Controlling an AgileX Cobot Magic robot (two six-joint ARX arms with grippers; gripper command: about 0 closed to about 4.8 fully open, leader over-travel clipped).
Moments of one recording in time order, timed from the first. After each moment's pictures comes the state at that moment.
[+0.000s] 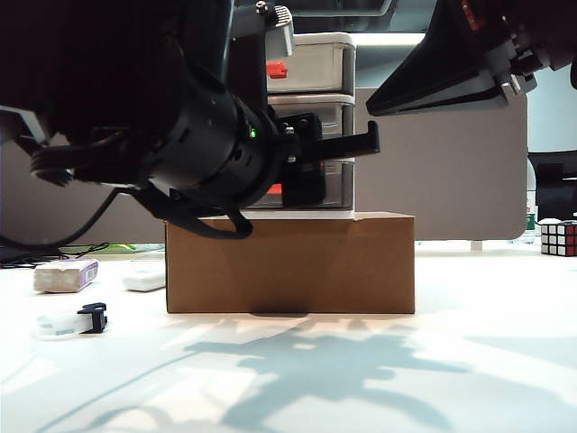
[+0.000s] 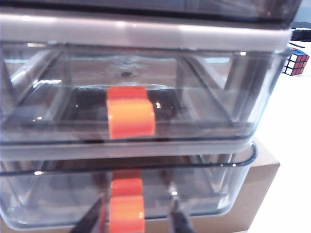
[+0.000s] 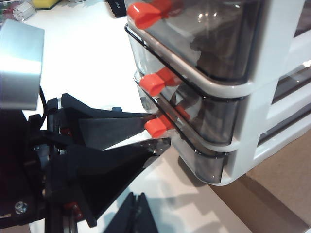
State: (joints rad) left arm -1.10 1.73 0.55 1.10 -0.83 -0.14; right arm 0.53 0.97 0.53 0.08 -0.38 -0.05
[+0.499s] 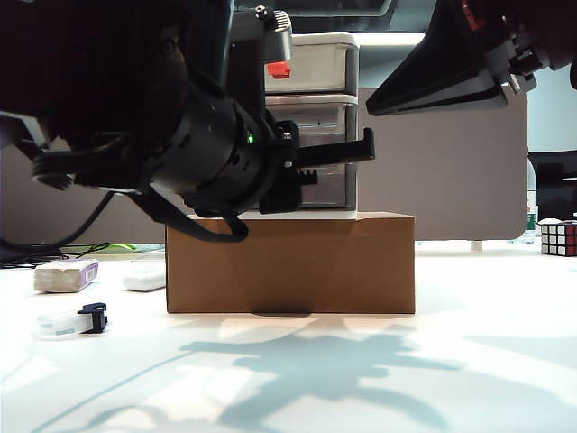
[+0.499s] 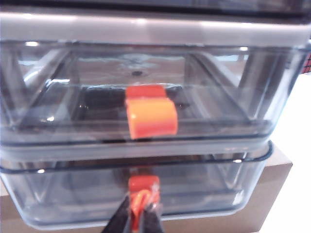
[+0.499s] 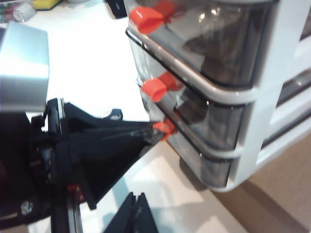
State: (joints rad) left arm -1.10 1.74 0.55 1.10 -0.84 -0.13; right arm 0.53 0.97 0.53 0.09 -0.38 -0.05
